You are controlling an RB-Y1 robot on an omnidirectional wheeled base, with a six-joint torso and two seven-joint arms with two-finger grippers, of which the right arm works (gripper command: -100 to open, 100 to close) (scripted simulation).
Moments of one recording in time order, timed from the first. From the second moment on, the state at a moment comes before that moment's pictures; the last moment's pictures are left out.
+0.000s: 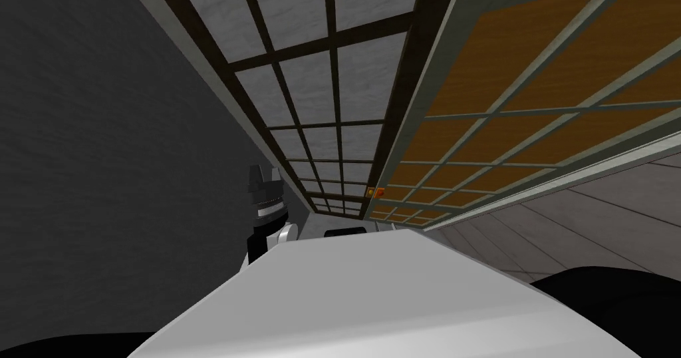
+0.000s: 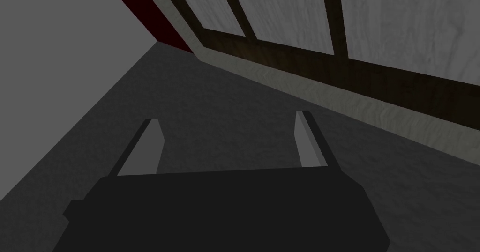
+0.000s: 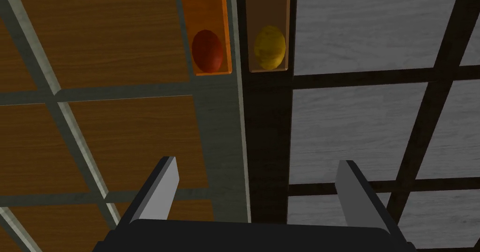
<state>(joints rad) 0.72 0.02 0.05 -1.18 0.04 -1.08 1.48</state>
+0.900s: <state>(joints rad) 0.72 0.02 0.04 -1.13 0.04 -1.10 1.53</state>
